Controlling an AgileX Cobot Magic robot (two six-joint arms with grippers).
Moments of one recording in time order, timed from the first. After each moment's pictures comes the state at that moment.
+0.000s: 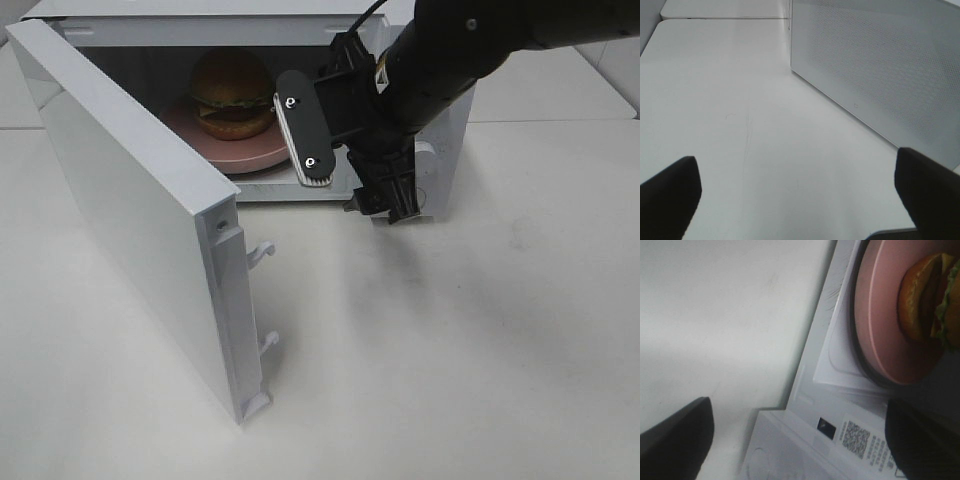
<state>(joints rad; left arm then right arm) 0.01 0.00 -0.52 -0.13 1.08 0.07 0.63 1.80 -1.25 -0.22 0.41 -1.15</state>
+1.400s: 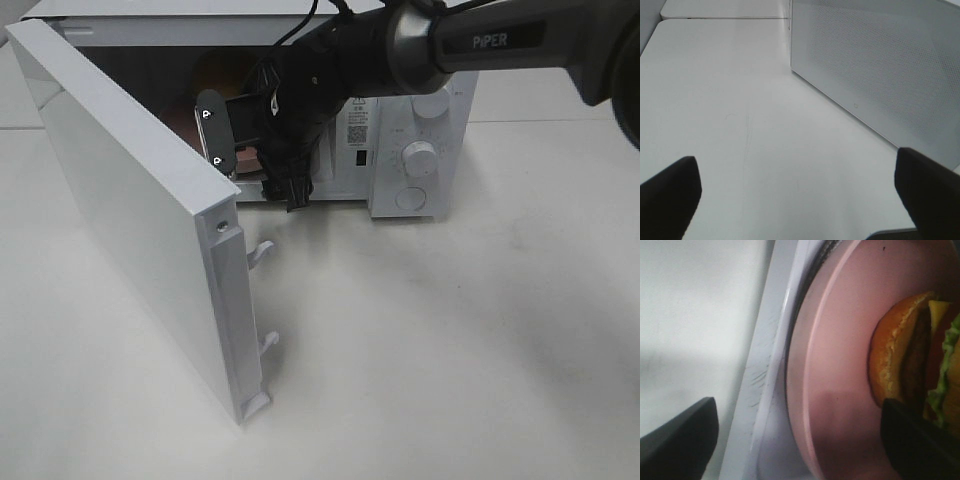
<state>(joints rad) 0.01 0.00 -0.52 -0.13 1.08 0.07 0.64 2.28 -1.78 -0.23 0.38 -1.08</state>
